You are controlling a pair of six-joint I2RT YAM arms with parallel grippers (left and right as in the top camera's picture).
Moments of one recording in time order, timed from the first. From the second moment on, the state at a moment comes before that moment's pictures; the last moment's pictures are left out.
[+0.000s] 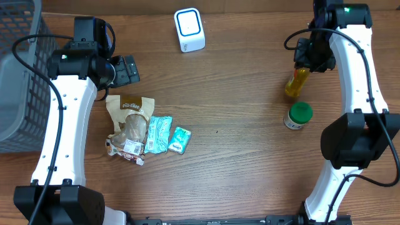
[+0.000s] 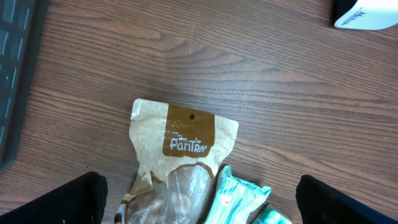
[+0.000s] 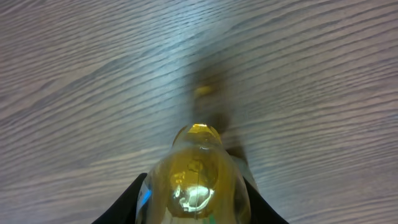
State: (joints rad) left arm -0.01 1.65 1.64 -1.13 -0.05 -0.31; right arm -0.03 2.12 2.14 -1.45 0.03 0.25
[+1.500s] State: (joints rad) left arm -0.01 1.65 1.64 -1.13 -0.05 -0.31; right arm -0.06 2.12 1.92 -1.29 0.03 0.25
